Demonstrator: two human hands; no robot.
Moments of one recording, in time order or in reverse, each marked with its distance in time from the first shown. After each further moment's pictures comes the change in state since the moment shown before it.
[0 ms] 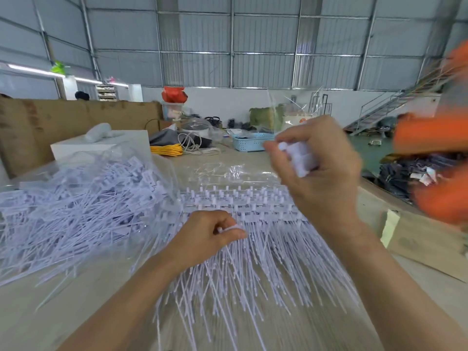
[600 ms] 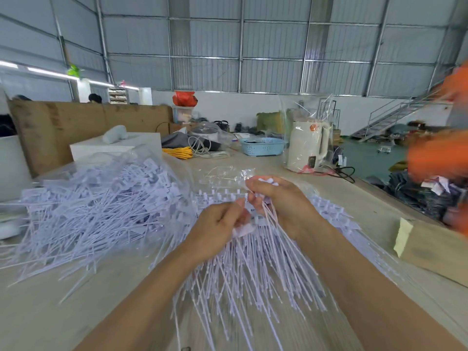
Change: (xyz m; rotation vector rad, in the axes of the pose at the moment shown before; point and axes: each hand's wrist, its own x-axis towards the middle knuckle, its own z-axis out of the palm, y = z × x) left_hand 0.000 0.016 -0.010 -0.155 0.156 -0.116; right_hand -0.029 0.008 0.057 0.867 -0.305 1.463
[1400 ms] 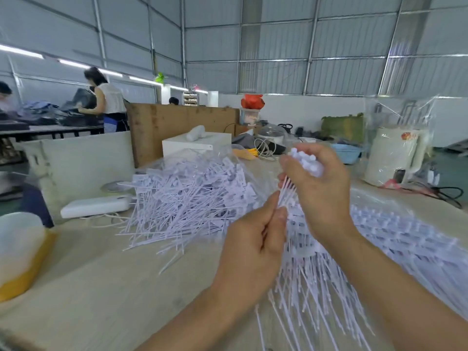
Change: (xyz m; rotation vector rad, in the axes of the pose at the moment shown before) left_hand -0.077 0.025 -0.056 -0.026 0.387 0.177; right_hand -0.009 0.014 0.103 -0.144 0.013 -0.556
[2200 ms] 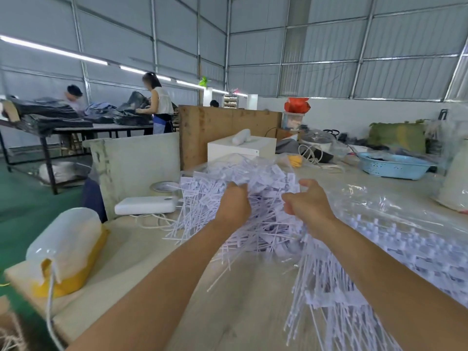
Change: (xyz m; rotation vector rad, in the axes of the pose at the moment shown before) left_hand 0.116 -0.154 -0.091 0.899 -0.127 -0.336; right_hand 0.059 0.123 0.085 -0.318 -0.251 0.532
